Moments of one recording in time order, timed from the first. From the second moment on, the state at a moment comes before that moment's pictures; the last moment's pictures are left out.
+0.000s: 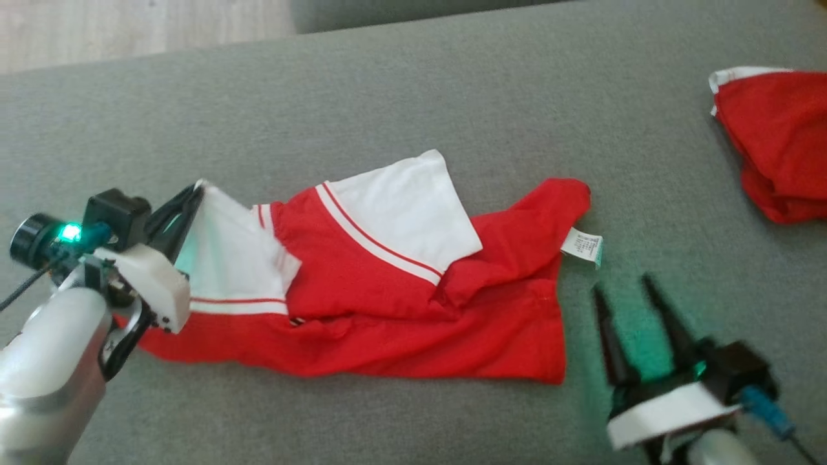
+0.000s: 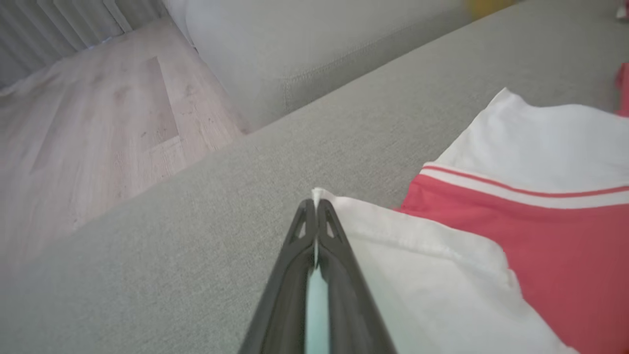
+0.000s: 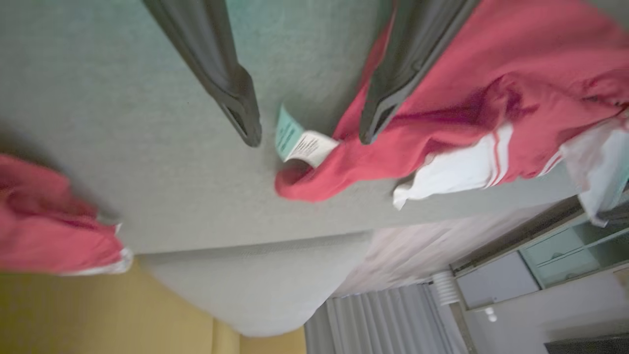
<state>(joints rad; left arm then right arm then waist) -0.63 0.59 -0.76 0.54 -0.58 -0.12 0.01 0.02 -0.12 0.16 0.18 0.19 0.13 -0.26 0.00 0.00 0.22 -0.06</state>
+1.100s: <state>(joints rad) -0.63 0.65 -0.77 0.31 -0.53 -0.03 -0.03 -0.09 -0.27 0.46 0.36 0.46 0.13 -0.26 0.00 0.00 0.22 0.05</state>
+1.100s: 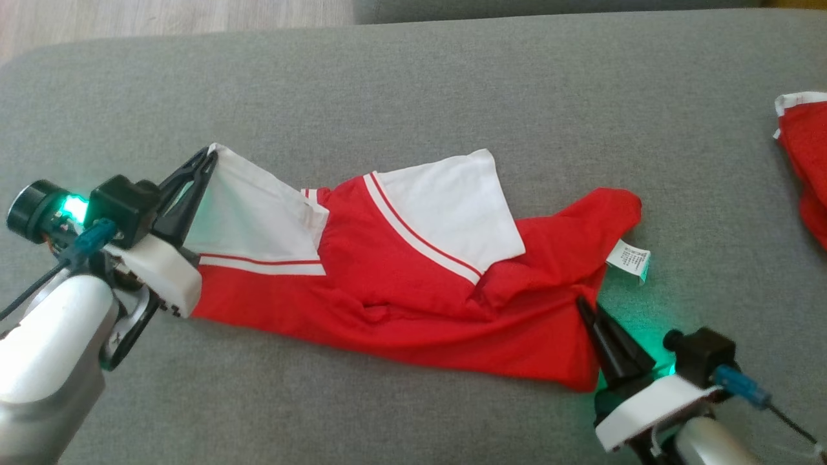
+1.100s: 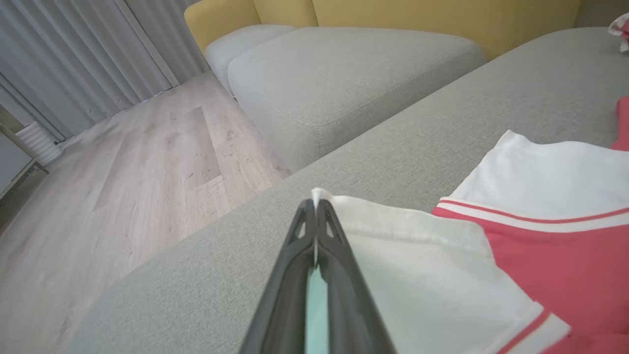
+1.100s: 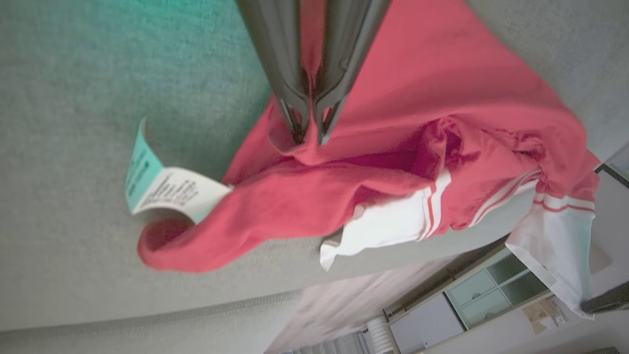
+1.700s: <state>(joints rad) -0.63 0.71 -0.62 0.12 -0.54 0.05 -0.24 -0.11 -0.48 0.22 -0.02 0.46 0.13 -0.26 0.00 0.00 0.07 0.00</state>
